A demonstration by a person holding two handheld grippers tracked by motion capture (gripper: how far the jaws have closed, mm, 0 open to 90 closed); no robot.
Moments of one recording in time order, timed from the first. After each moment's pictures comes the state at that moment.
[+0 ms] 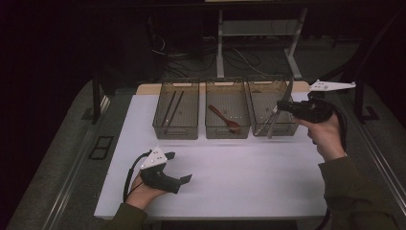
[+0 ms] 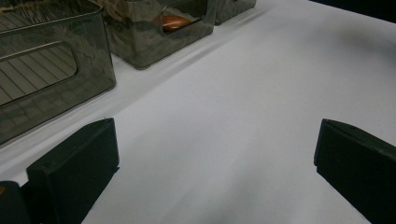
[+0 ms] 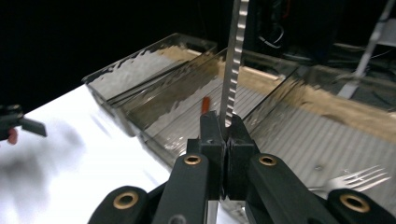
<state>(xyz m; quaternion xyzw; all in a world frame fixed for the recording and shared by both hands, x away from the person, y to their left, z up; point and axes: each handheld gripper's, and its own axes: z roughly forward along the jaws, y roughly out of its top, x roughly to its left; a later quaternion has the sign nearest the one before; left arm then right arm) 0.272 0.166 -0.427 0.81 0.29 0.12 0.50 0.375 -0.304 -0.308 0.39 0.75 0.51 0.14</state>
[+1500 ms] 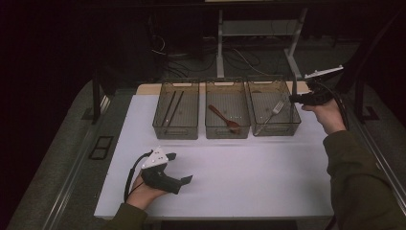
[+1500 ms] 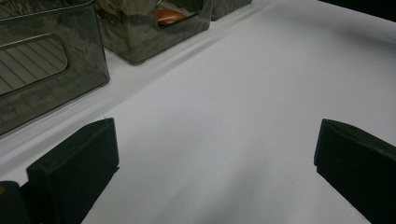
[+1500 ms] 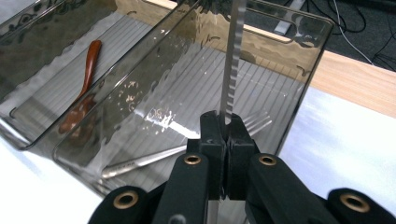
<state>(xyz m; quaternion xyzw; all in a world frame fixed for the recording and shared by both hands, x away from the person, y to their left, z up) 0.274 0.164 -0.430 0.81 0.29 0.11 0.49 0.462 -0.342 -0.342 0.48 0.78 0.36 0.15</state>
